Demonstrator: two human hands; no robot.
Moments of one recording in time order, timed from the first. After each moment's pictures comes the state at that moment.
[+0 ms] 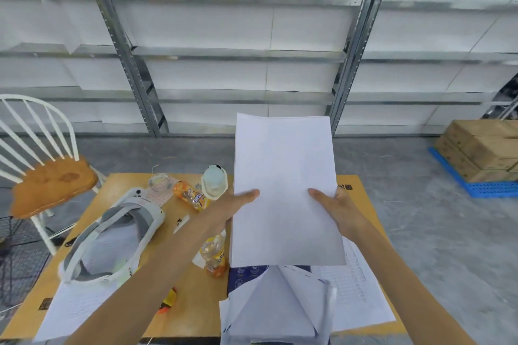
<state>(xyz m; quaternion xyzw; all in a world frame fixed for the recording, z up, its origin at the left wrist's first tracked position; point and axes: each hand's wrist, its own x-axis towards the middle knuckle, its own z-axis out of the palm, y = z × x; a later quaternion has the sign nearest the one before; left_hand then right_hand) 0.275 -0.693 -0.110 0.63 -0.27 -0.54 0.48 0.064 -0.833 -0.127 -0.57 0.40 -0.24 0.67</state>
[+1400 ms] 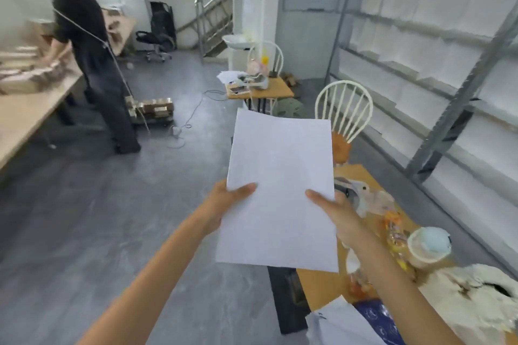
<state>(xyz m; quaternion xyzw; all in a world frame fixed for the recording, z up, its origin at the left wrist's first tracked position) 0.145 -0.347 -0.070 0.64 0.13 -0.02 0.76 0.225 -0.581 -0.084 -0.66 -0.09 0.21 0.71</state>
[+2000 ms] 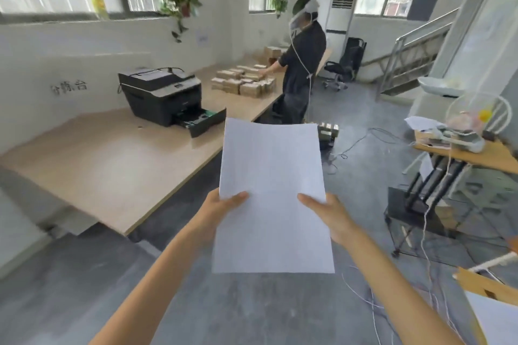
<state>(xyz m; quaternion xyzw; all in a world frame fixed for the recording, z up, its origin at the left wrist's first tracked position) -0.134 -0.047 -0.061 0.55 0.32 0.28 0.72 0.094 -0.155 -0.077 -0.62 -0.35 0.40 0.58</state>
